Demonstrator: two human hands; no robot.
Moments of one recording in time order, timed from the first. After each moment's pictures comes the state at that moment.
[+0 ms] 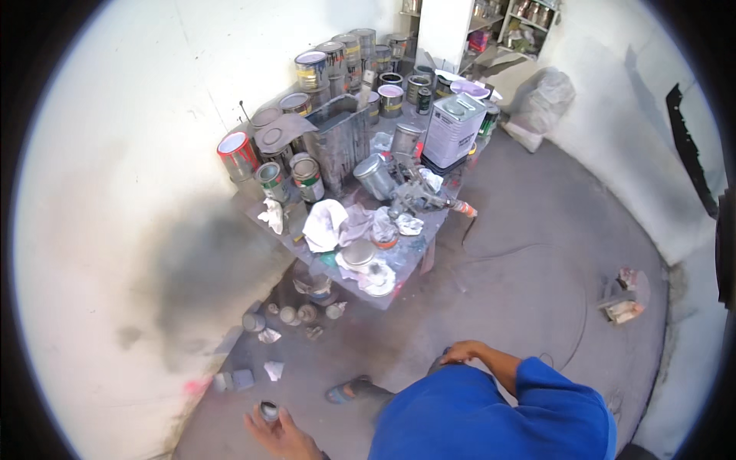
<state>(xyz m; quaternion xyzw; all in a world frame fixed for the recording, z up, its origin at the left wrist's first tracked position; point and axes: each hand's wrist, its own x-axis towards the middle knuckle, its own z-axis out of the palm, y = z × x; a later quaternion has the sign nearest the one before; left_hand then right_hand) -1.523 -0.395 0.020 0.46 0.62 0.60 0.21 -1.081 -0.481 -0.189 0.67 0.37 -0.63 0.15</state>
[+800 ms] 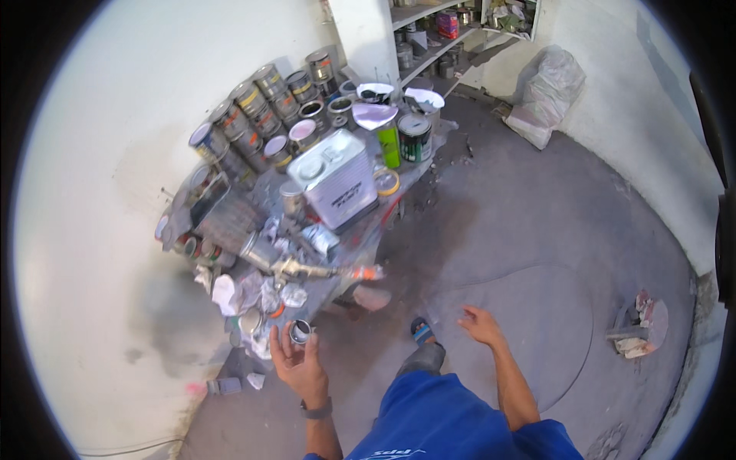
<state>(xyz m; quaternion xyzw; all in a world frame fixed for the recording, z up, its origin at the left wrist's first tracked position) -1.003 -0.344 0.080 0.49 0.48 0.60 0.41 -0.659 -0.490 -0.115 0.80 0.35 -0.38 -0.31</state>
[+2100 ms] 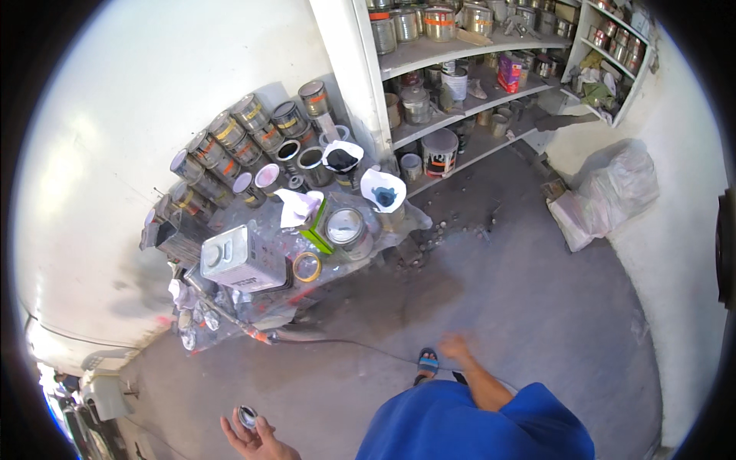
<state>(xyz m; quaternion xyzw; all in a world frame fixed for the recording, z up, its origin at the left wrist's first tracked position) -0.562 -0.399 0.168 0.27 0.73 0.63 0.04 -0.198 -0.281 -0.274 0.66 0.61 -0.41 0.13</state>
